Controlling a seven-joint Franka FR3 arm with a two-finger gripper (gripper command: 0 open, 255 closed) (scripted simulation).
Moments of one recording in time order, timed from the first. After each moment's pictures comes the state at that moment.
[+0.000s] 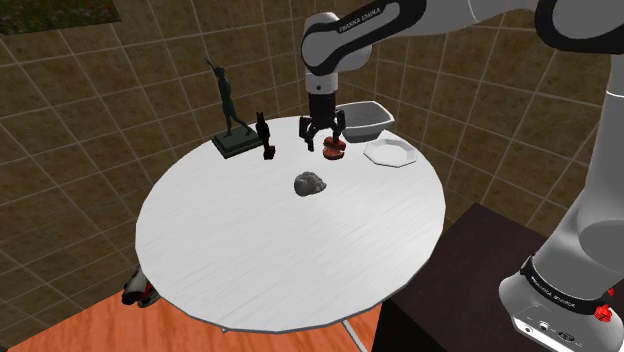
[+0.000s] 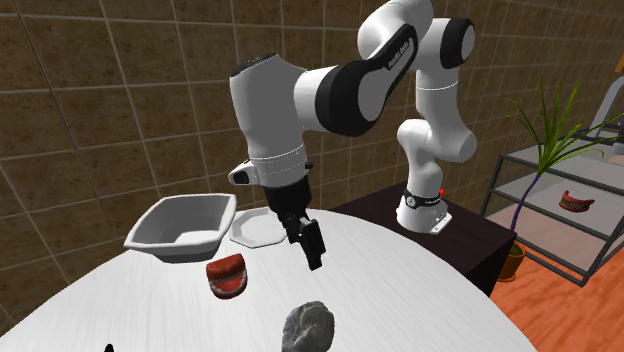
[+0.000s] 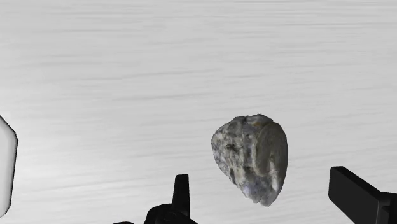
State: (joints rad) arm 0.08 0.31 0.12 -1.70 0.14 1.88 0.23
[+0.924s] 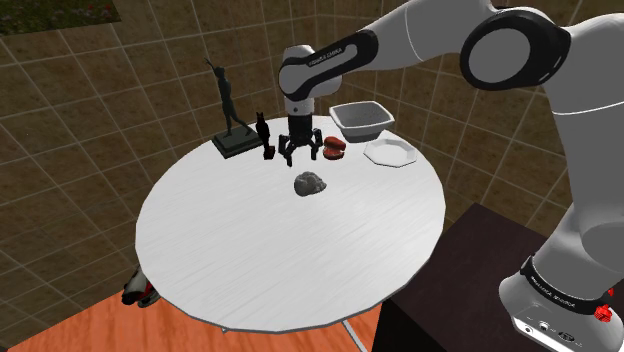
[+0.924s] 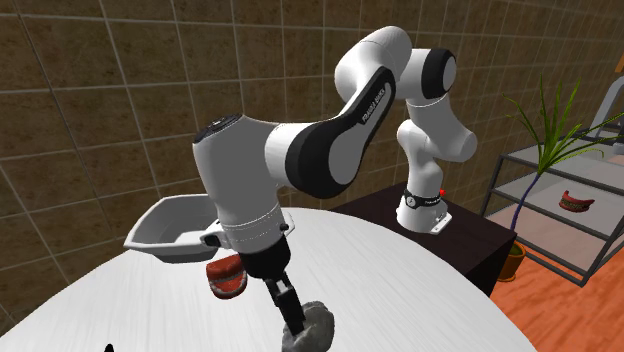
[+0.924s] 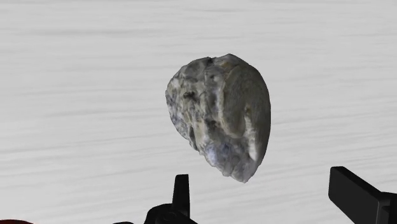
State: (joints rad) arm 0.11 0.60 0.13 -1.42 0.15 1.91 0.26
